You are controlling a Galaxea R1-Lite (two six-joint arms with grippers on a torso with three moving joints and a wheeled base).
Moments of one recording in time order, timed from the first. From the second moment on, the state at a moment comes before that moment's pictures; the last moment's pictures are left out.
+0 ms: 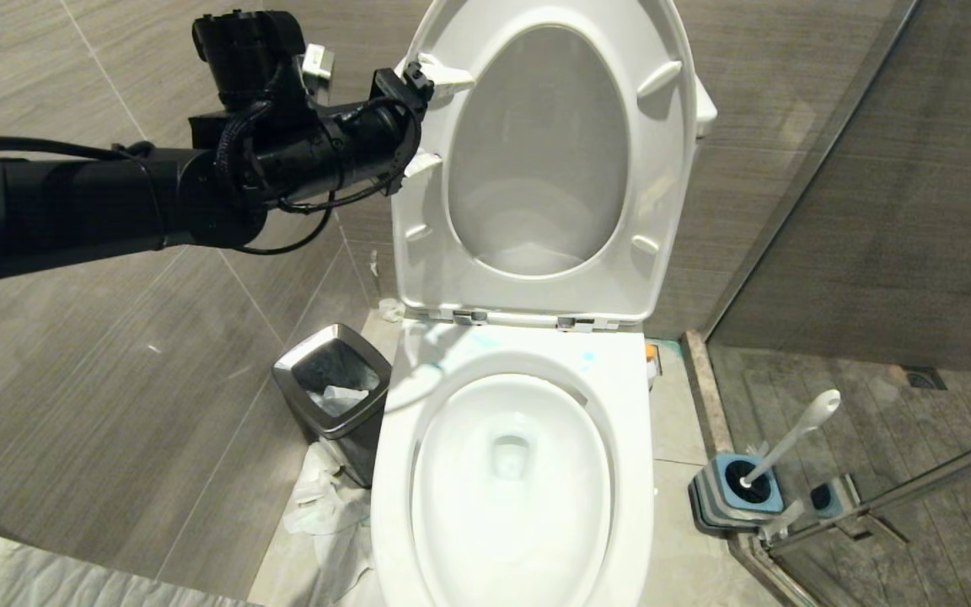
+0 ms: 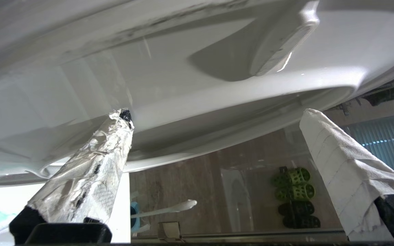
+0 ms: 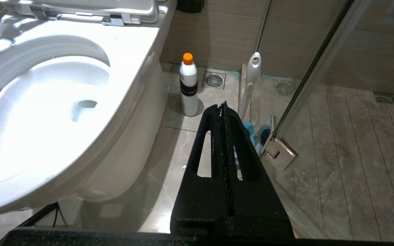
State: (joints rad) left arm -0.40 2.07 -1.96 -0.27 -0.39 -0.92; right arm 0.00 0.00 0.00 -0.06 -0.01 0.03
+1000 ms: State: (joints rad) left arm -0.42 2.11 -1.96 -0.38 -0.35 -1.07; right arm 0.00 0.00 0.00 -0.06 -0.01 0.03
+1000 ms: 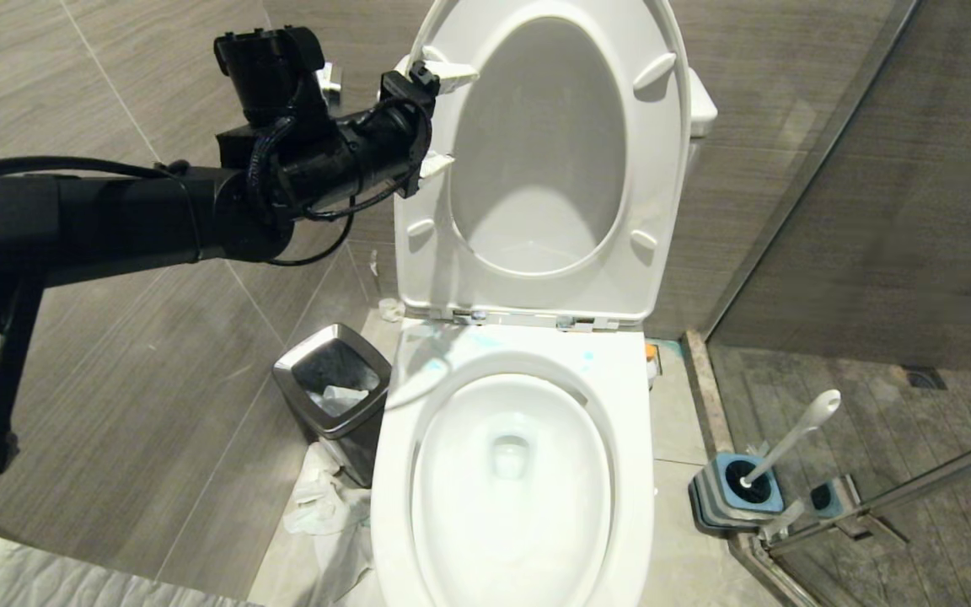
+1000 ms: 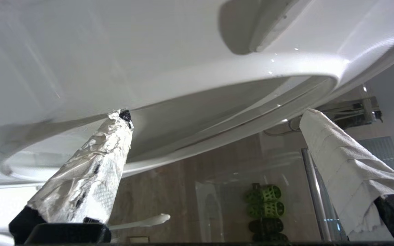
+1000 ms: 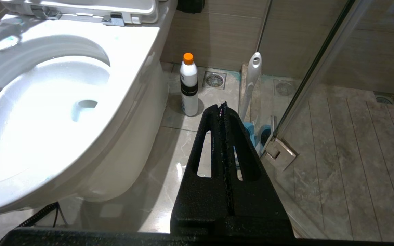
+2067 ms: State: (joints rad) left arm -0.51 1.70 -1.93 0.22 -0.45 -1.21; right arm 0.00 0.00 0.00 -0.06 -0.01 0.03
